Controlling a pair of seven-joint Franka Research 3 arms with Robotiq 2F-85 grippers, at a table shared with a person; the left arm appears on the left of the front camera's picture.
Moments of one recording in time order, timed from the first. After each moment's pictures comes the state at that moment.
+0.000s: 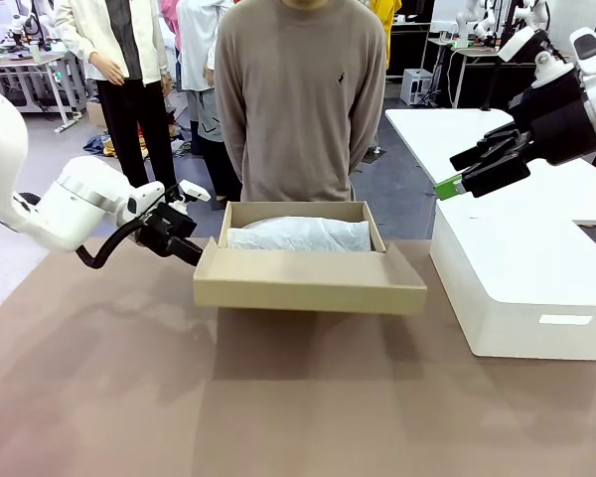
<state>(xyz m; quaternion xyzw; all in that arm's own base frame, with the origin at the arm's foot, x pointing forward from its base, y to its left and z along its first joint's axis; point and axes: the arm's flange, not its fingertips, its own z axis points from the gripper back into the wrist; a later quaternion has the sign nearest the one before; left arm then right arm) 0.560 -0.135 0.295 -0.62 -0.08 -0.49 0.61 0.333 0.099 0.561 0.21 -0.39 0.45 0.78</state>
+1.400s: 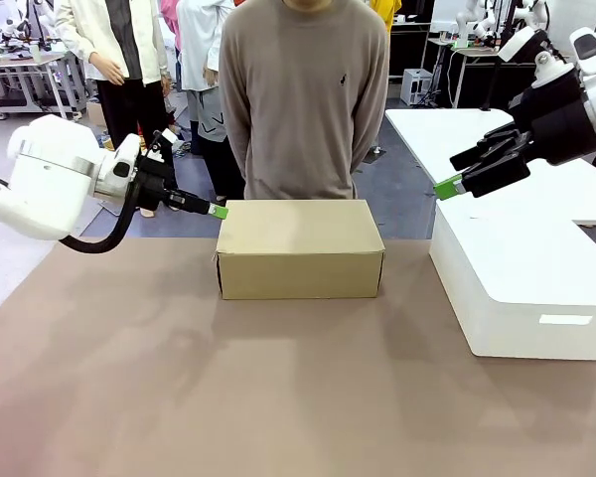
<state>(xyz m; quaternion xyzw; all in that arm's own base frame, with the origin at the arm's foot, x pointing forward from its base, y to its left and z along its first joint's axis) 0.561 -0.116 0.388 -0.41 -0.34 -0.41 0.74 0.333 0.098 0.561 0.21 -0.39 0.45 0.78</state>
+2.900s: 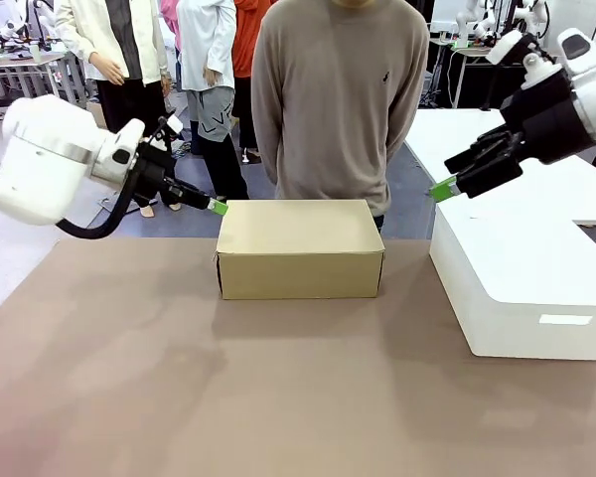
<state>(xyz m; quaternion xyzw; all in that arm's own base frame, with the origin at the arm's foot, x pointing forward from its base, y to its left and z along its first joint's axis) 0.541 -0.129 0.438 -0.35 -0.32 -0.47 0.75 0.349 0.113 0.564 0.21 -0.35 0.46 0.79</state>
